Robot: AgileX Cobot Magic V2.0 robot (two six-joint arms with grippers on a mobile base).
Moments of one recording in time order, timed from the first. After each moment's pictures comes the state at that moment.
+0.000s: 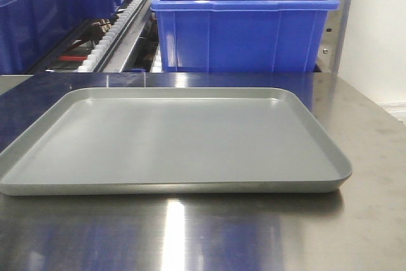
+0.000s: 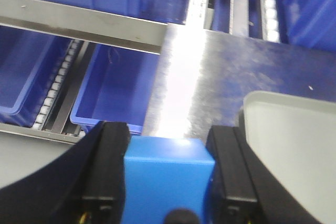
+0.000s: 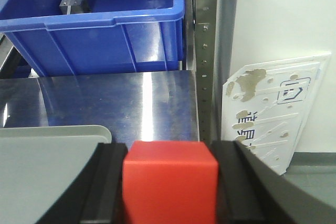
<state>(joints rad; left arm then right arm) -0.12 0.76 -0.65 0.22 0.45 -0.43 0.11 0.76 -0.69 0.00 0.32 0.16</state>
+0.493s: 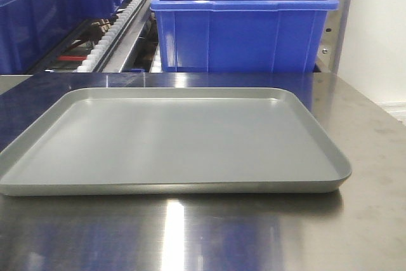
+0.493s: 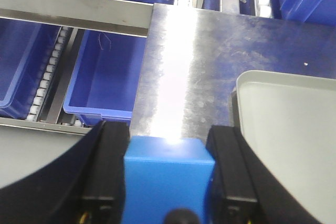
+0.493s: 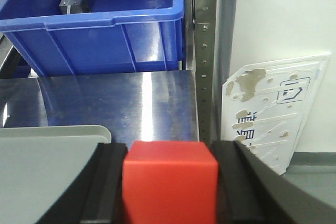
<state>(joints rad) -0.16 0.80 -0.65 0.23 0.45 -0.42 0.11 0.76 -0.69 0.00 0.32 0.16</state>
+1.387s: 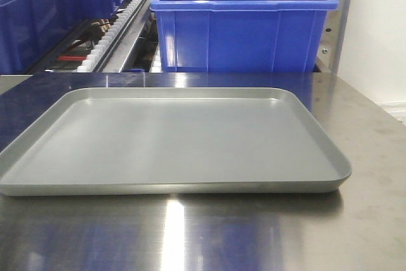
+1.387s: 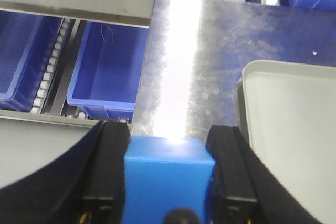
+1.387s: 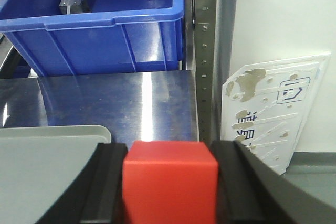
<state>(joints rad) -0.16 0.84 -0.65 0.23 0.45 -0.42 0.11 0.76 -0.69 0.00 0.32 0.16</state>
